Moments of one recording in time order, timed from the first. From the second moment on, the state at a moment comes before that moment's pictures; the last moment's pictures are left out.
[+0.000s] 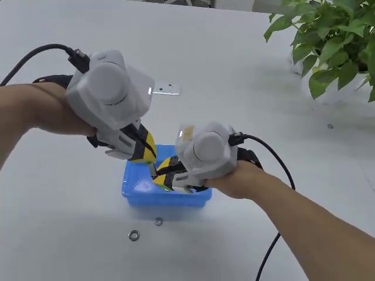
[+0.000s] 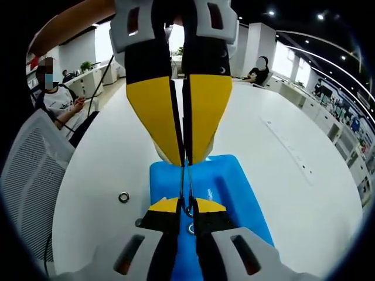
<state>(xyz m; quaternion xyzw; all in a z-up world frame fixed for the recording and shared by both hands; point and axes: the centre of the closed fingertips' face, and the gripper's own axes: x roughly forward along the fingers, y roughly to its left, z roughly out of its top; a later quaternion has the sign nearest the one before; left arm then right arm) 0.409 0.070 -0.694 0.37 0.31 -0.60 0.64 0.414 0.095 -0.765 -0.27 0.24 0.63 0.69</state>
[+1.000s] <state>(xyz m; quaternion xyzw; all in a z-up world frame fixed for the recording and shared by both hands) 0.413 0.075 -0.703 0.37 0.32 -0.60 0.63 0.416 0.095 -0.774 -0.27 0.25 0.64 0.68</state>
